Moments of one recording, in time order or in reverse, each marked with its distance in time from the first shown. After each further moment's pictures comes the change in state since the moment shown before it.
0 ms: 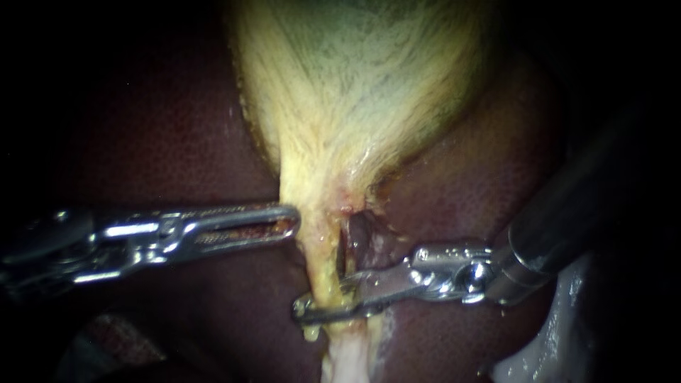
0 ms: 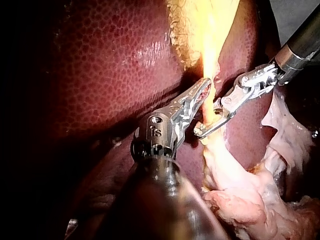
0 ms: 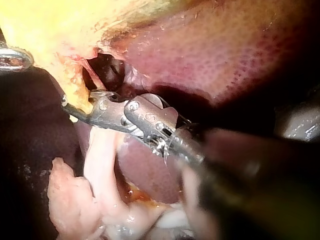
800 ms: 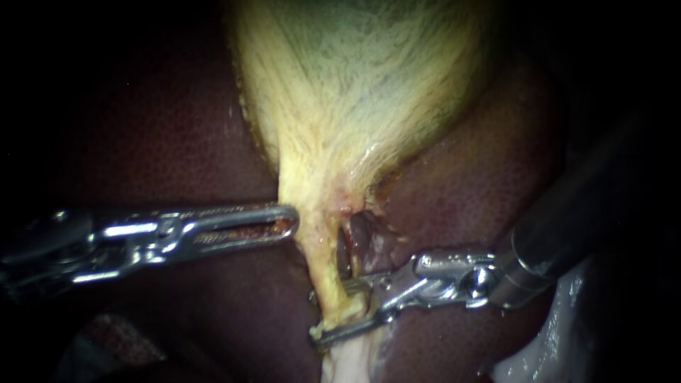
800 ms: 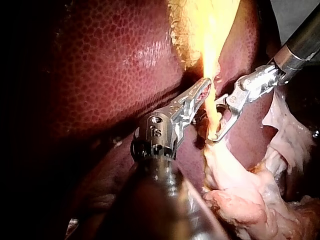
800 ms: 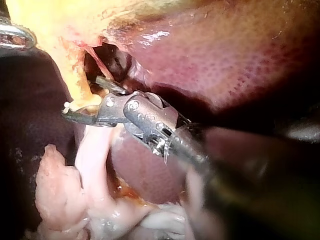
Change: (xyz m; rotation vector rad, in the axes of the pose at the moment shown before) right arm 0.000 -0.001 0.000 -0.058 0.088 -0.157; left arm 0.000 0.000 0.000 0.001 0.001 0.000
